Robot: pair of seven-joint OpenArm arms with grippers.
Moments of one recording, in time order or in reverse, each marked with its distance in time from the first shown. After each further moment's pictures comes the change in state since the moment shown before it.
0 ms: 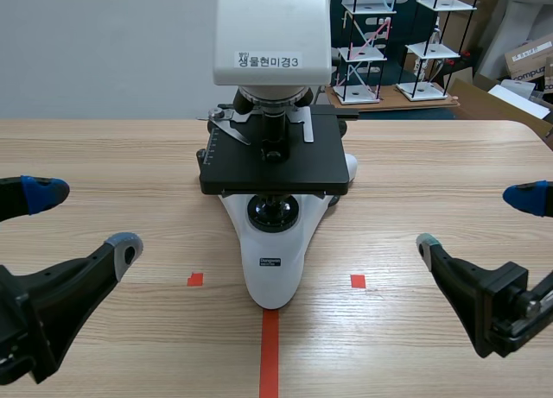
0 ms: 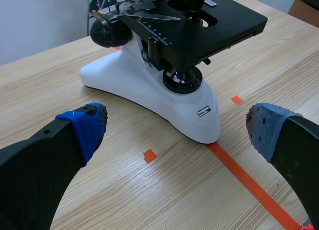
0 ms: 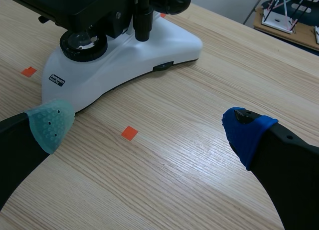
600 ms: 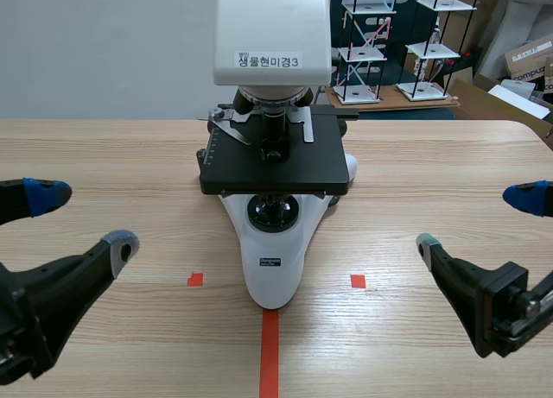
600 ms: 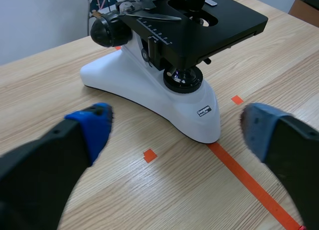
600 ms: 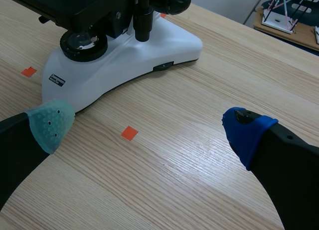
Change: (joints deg) left arm 0.0 0.0 0.0 0.0 0.0 0.0 0.0; right arm 0.0 0.0 0.0 0.0 0.0 0.0 0.0
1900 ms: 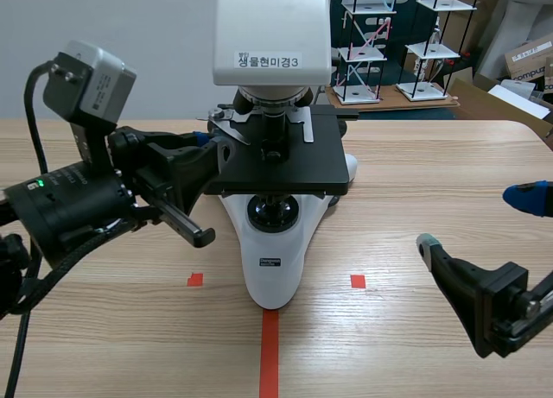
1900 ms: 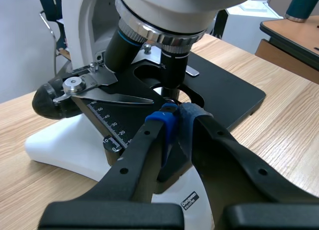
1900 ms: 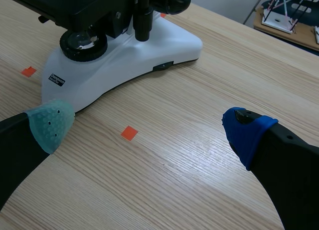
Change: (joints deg) left arm -36.0 5.6 26.5 -15.7 -1.5 4.9 6.1; right arm 0.0 0.0 0.0 0.0 0.0 0.0 0.0
